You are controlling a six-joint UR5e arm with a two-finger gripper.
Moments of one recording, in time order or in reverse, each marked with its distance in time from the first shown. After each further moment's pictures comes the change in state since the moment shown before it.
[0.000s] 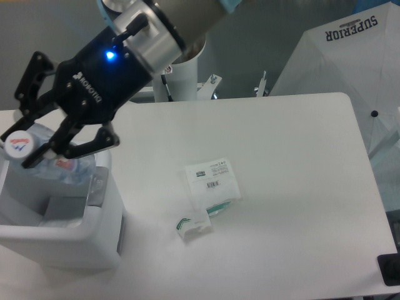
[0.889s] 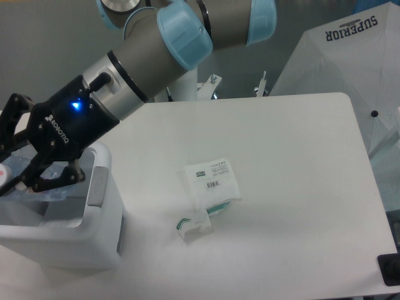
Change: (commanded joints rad) arm -0.026 -0.011 -0.127 0.029 0.008 0.014
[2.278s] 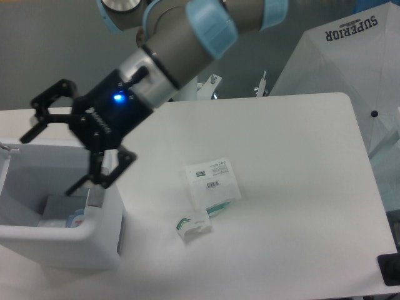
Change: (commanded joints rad) arm 0.184 0.083 -0.054 -0.005 0.005 -0.008
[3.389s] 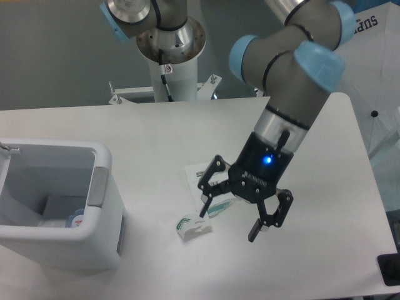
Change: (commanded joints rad) arm 0.098 -0.184 -0.083 -0.028 0.535 0.265
